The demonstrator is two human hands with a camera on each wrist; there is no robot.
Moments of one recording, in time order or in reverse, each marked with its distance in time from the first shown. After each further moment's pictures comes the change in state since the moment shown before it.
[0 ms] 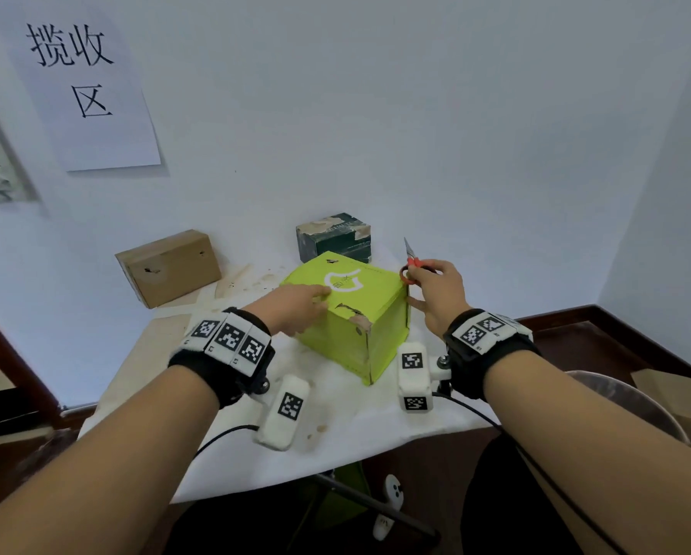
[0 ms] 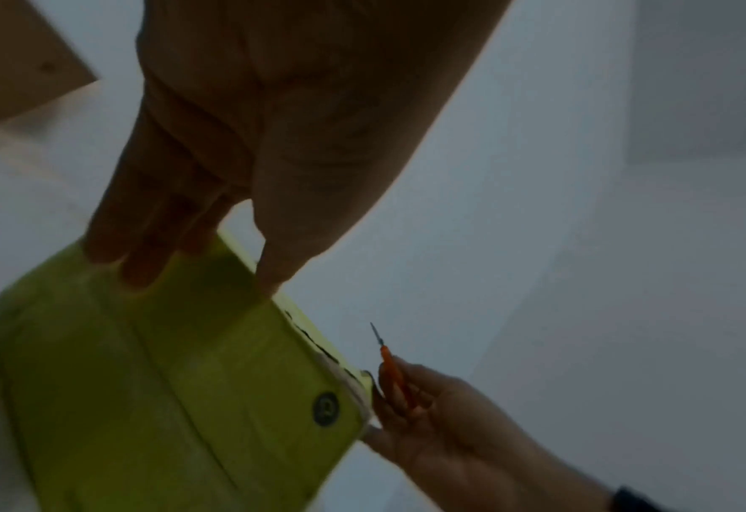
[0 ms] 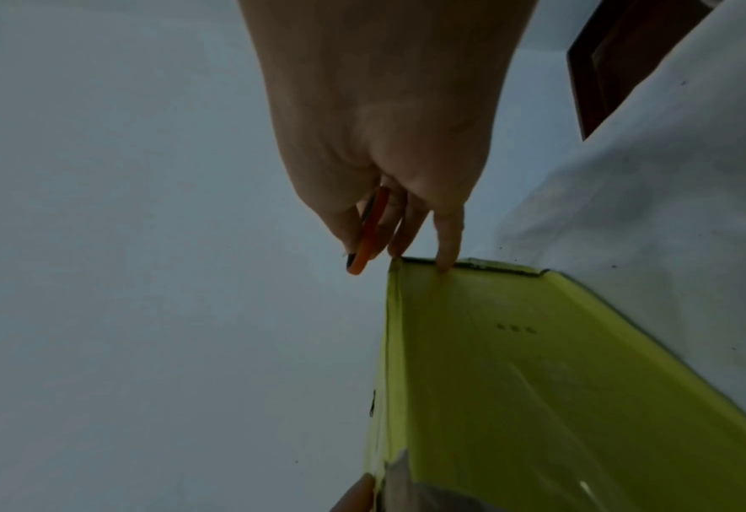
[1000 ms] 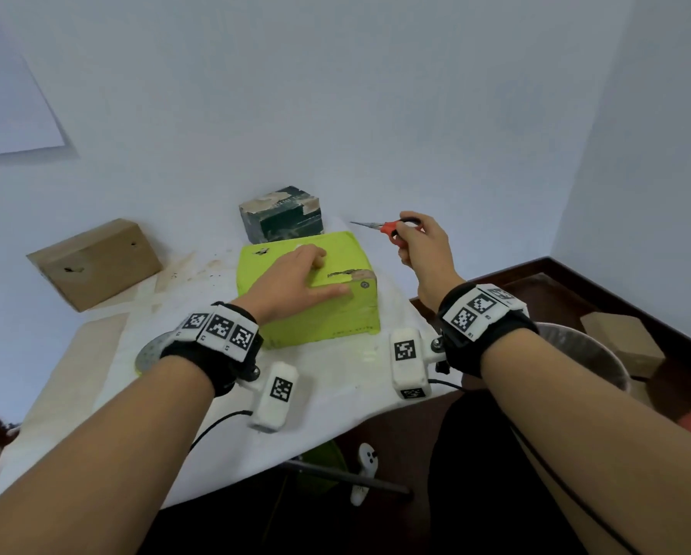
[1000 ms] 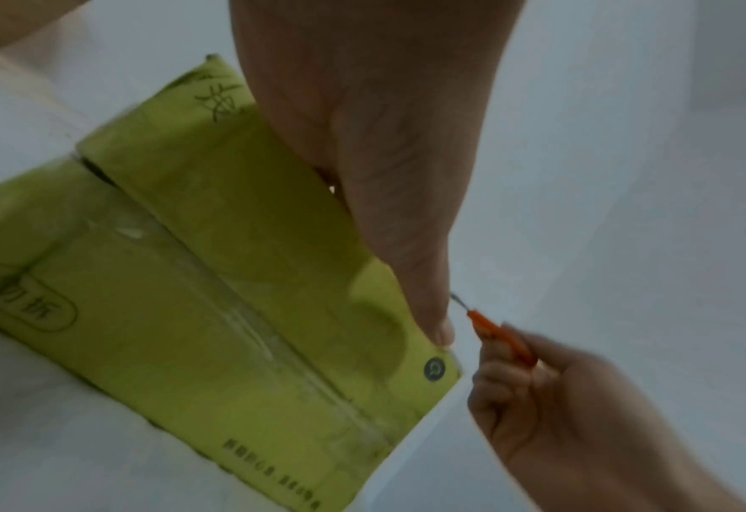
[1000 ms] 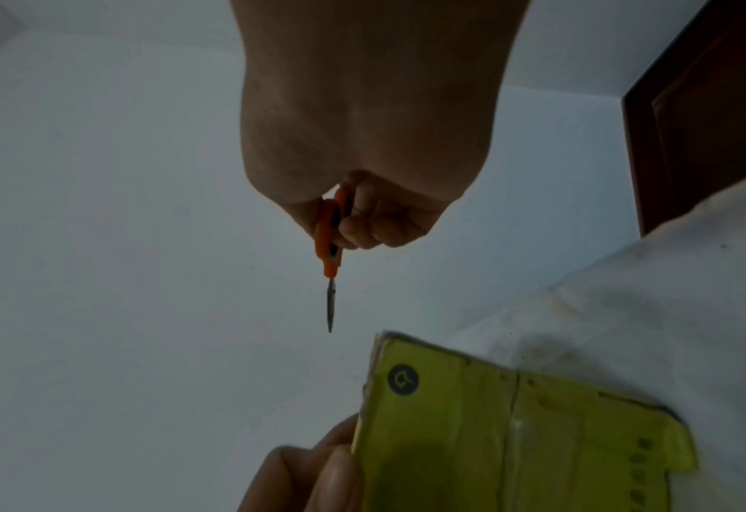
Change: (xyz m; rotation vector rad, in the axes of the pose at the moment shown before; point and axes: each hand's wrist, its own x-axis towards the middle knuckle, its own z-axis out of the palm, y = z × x) left_hand 0.050 0.033 0.048 -0.055 0.209 0.423; right_hand 0.007 -0.024 -0.050 -0.072 -0.017 -0.140
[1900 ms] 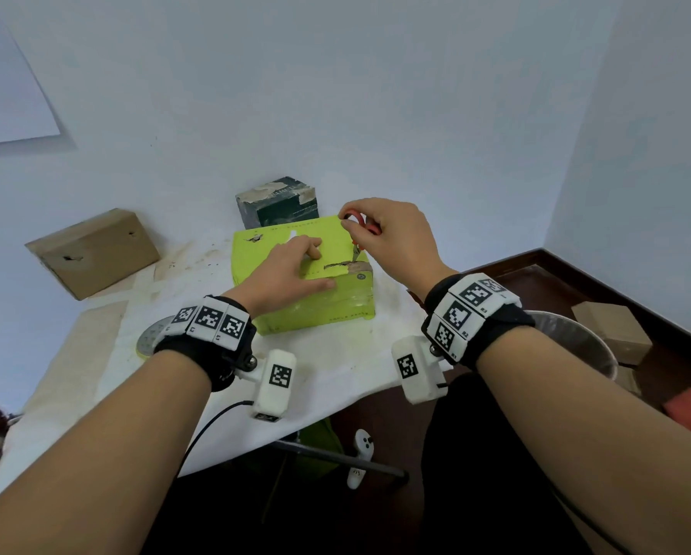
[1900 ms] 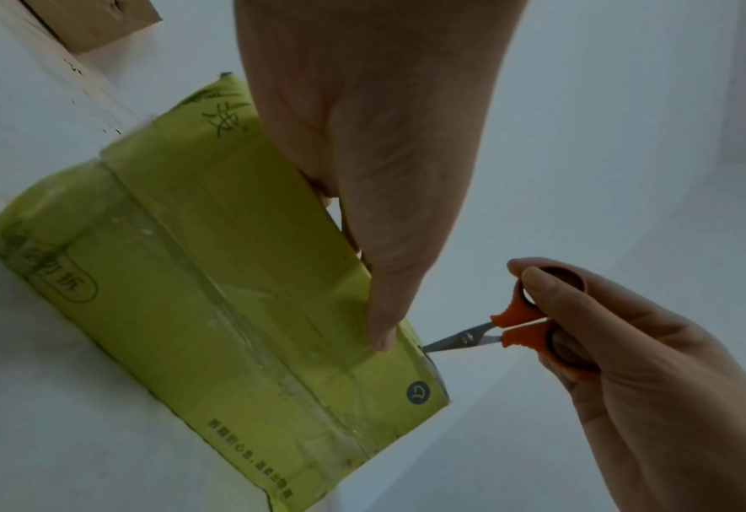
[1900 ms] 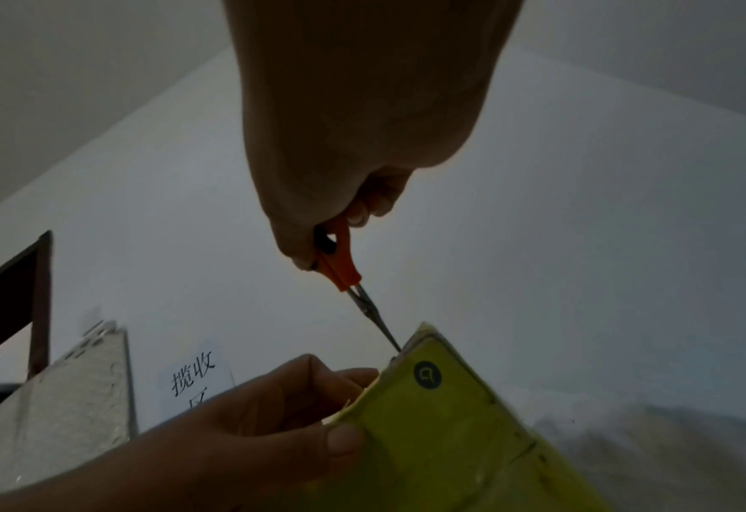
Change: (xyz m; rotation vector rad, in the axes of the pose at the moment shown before) left_hand -0.009 -0.008 0.004 -0.143 -0.014 0.015; right_hand -0.039 -0.024 0.010 -0.804 -0.229 -0.743
